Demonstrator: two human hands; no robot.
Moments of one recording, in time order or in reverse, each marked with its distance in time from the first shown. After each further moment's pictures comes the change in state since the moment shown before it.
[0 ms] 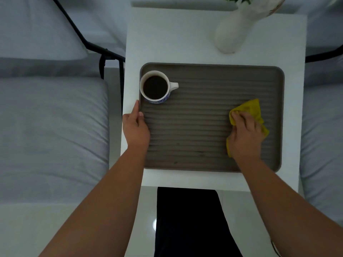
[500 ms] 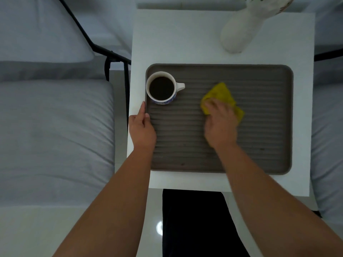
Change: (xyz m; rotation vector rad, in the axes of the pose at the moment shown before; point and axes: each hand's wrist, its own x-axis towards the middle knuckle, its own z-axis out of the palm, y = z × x) left_hand 0.003 -0.002 0.000 -0.005 0.001 0.025; right_hand 0.031 -0.077 0.024 0.115 -0.018 -0.182
